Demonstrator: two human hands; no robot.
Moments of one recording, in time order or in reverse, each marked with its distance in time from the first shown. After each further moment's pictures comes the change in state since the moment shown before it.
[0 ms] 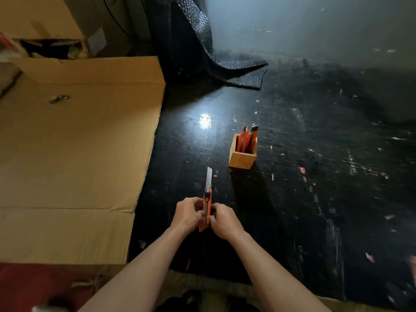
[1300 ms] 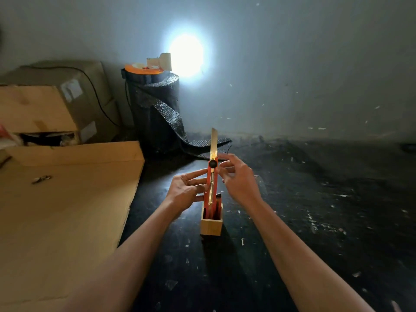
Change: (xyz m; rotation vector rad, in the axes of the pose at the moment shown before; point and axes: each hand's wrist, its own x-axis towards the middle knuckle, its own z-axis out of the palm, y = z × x) left_hand 0.010 0.240 -0.094 -0.775 -0.144 0.403; right_hand -0.052 -0.121 -0.249 0.148 0.707 -0.655
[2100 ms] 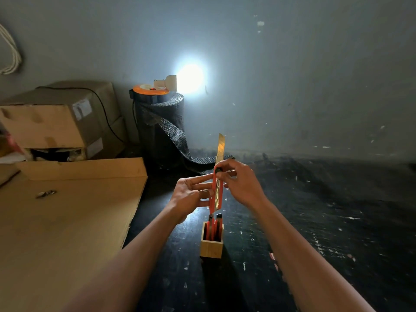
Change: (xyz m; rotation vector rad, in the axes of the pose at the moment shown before) left_hand 0.016 0.035 0.018 0.046 -0.001 0.092; right_hand 0.046 -0.012 -0.021 -0.037 -0.084 -0.101
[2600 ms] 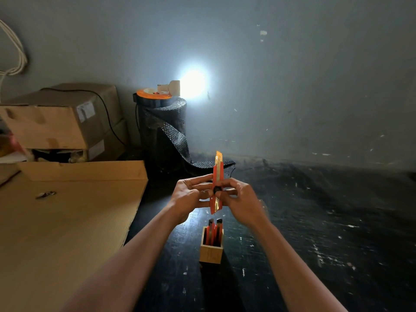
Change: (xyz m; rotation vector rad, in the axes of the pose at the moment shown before) left_hand 0.001 0.011 -0.001 -0.099 0.021 -0.026; right_hand -0.029 0.009 0.011 0.155 -0.075 0.054
